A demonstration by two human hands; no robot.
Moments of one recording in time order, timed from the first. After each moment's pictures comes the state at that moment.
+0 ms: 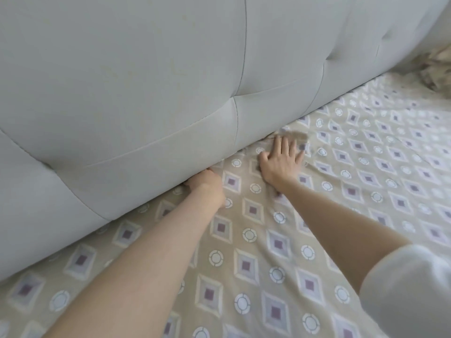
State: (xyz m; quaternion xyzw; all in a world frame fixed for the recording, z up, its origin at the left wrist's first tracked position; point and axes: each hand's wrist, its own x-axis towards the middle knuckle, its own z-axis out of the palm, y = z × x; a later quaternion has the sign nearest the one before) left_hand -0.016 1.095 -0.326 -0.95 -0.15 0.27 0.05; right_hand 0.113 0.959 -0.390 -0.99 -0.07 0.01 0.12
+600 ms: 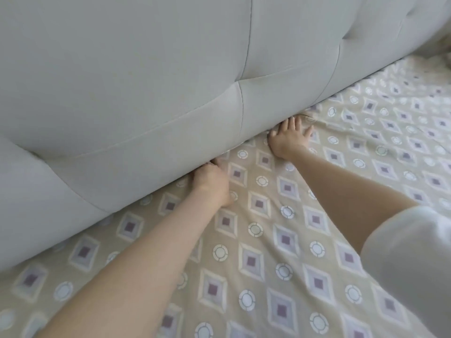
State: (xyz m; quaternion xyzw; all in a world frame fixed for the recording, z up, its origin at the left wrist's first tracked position) left_hand -0.017 1.099 -0.358 -0.98 -0.11 0.18 0.06; right_hand 0.161 0.971 -0.378 -0.99 -0.10 0.08 0.02
